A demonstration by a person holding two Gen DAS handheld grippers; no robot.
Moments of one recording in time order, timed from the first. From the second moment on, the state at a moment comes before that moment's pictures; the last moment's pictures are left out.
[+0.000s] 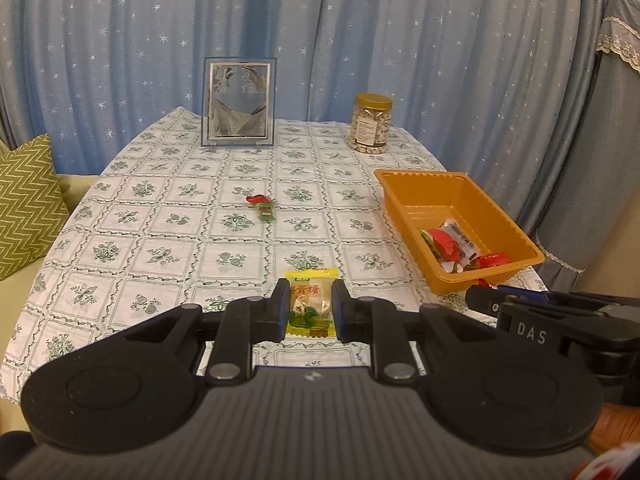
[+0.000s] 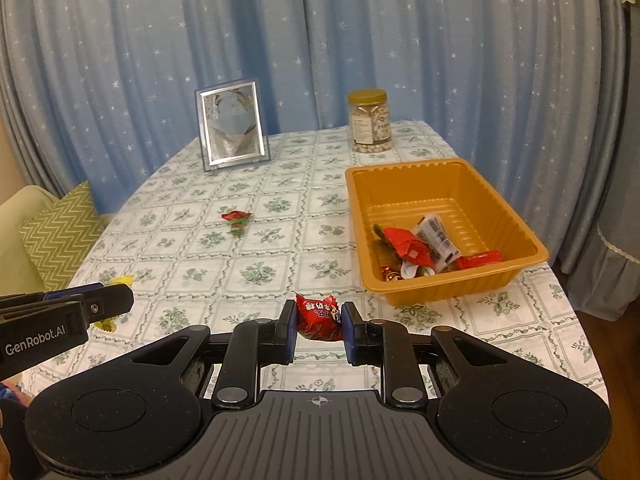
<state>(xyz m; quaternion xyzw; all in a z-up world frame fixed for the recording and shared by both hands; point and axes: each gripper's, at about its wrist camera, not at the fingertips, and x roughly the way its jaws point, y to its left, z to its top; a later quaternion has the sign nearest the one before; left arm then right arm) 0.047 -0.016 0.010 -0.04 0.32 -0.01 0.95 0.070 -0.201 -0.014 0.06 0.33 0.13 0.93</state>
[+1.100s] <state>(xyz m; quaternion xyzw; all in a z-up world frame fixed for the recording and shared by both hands) 0.122 -0.116 0.012 0.00 0.32 -0.11 0.94 0.102 -0.303 -0.014 0.10 0.33 0.01 0.94</state>
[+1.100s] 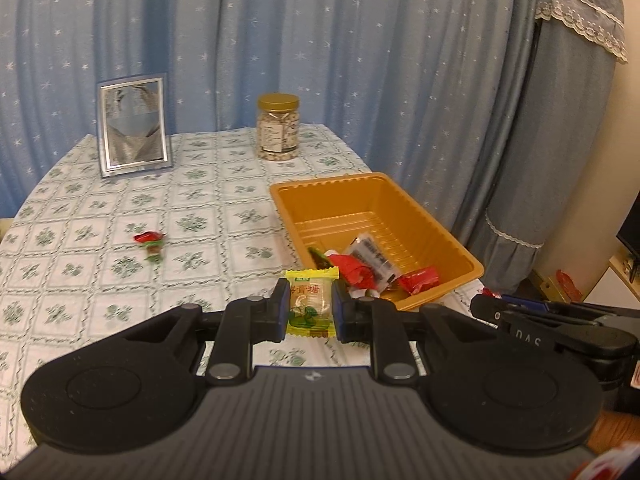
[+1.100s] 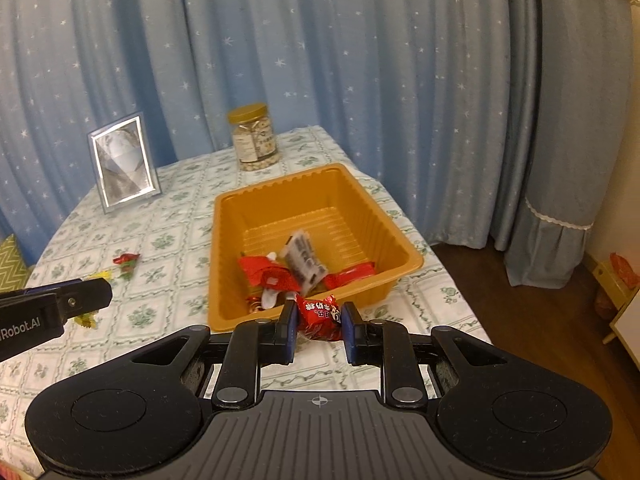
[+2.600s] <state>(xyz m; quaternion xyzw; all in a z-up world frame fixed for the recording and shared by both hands) 0.295 -0.156 -0.063 -0.02 0.35 -0.17 0.92 0.243 -0.323 -0.062 0.08 0.36 0.00 0.93</state>
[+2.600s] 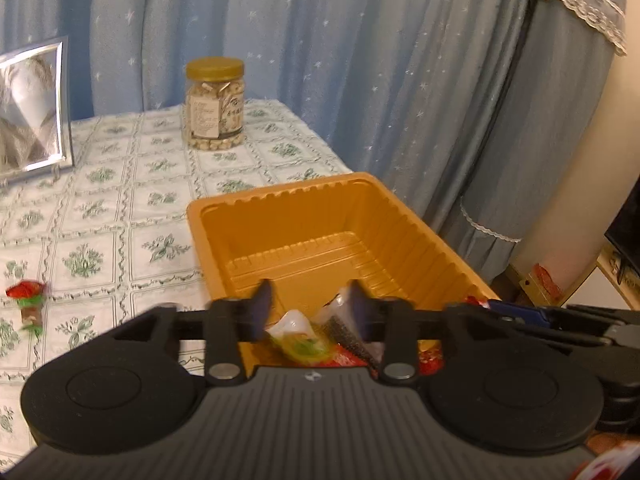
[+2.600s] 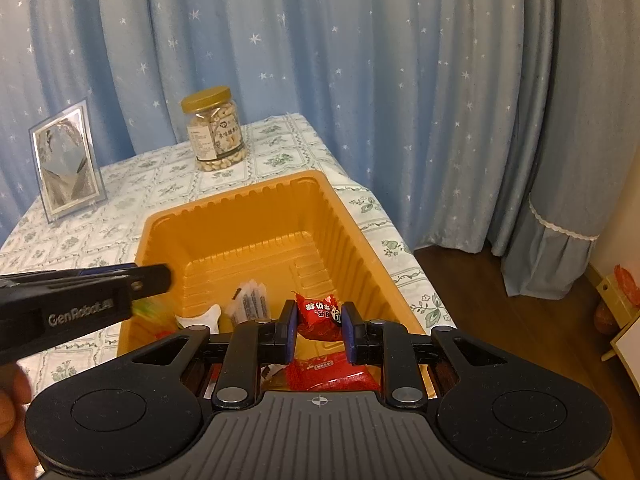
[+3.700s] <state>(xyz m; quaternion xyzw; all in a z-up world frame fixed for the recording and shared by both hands) 0.186 -0.065 -0.035 -0.05 0.34 -0.07 0.94 0.187 -0.339 -0.040 0.17 0.35 0.00 0.92</state>
